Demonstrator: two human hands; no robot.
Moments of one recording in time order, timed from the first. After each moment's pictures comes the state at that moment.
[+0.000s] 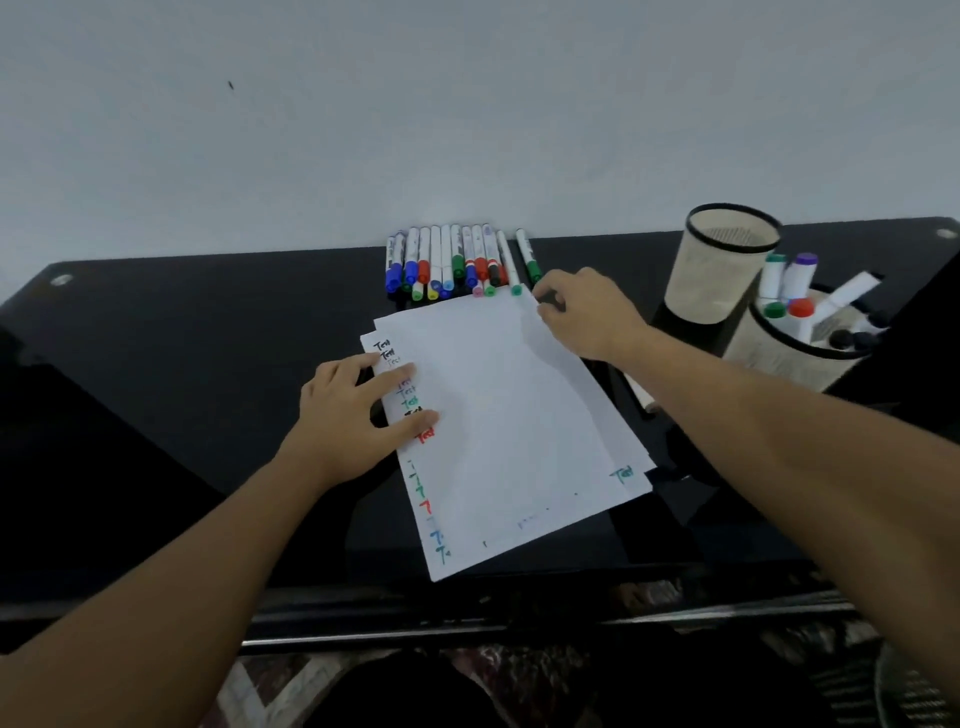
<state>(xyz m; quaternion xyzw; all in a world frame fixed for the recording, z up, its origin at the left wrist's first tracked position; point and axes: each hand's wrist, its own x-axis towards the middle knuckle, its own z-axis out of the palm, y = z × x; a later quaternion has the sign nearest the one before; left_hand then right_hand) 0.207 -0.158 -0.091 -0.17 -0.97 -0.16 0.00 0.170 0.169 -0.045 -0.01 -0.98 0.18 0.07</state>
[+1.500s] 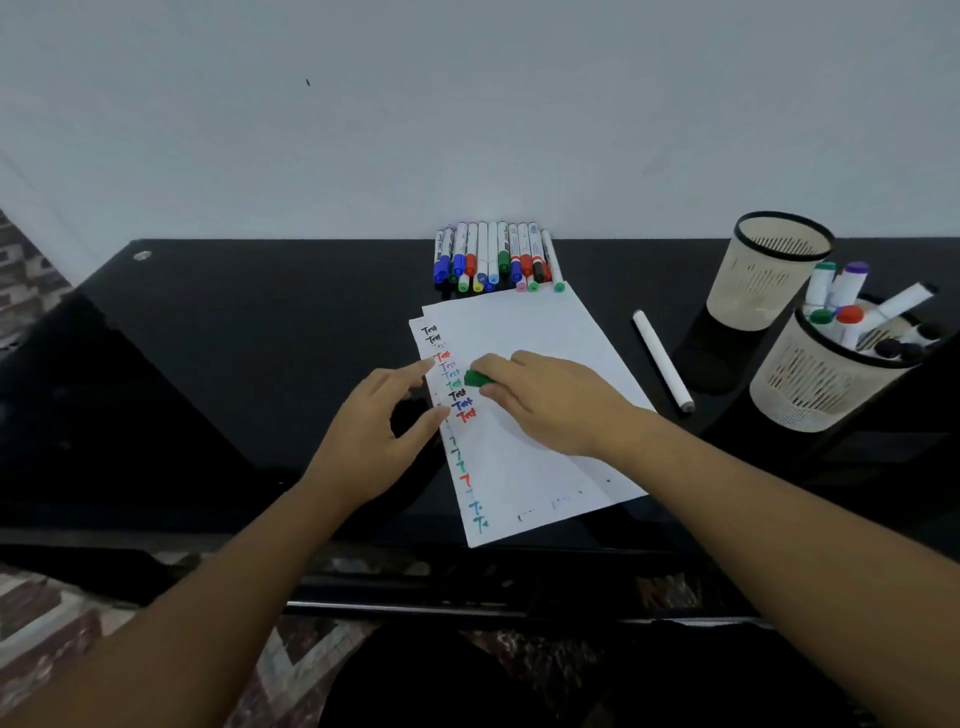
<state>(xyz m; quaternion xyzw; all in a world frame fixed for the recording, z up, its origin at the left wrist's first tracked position) 0.257 -0.176 -0.092 -0.20 -0.91 -0.35 0.10 0.256 0.070 -0.048 0.23 -0.96 0.13 0.00</state>
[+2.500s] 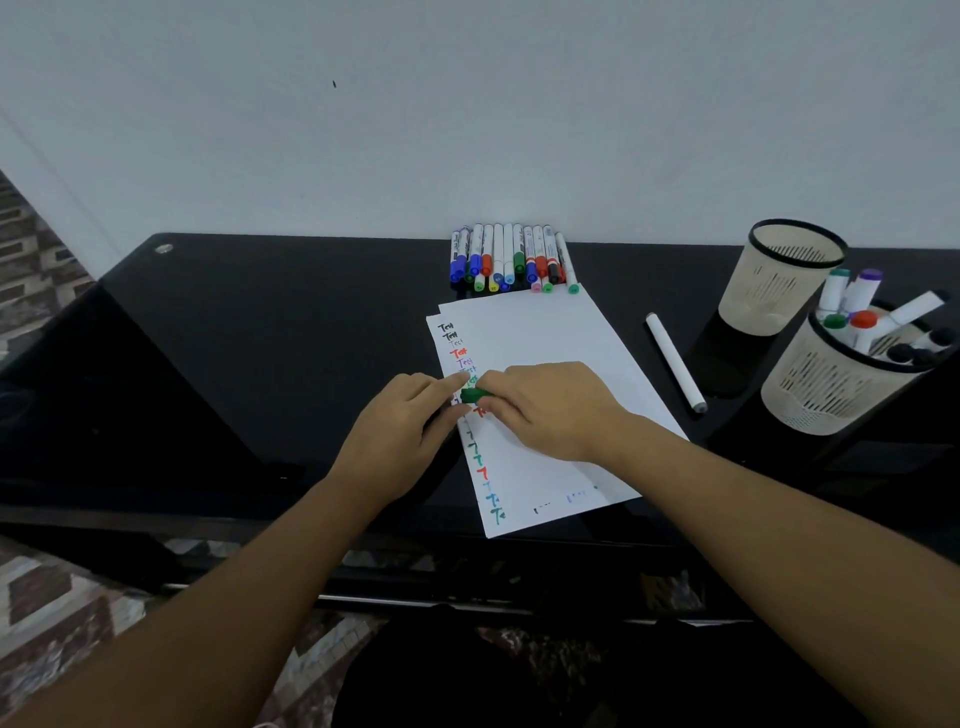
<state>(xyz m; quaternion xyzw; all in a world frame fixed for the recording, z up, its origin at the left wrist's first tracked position) 0.262 -0.176 -0.099 -0.28 -0.91 -0.25 0.18 0.260 0.048 -0.053 0.27 -0.96 0.03 0.04</state>
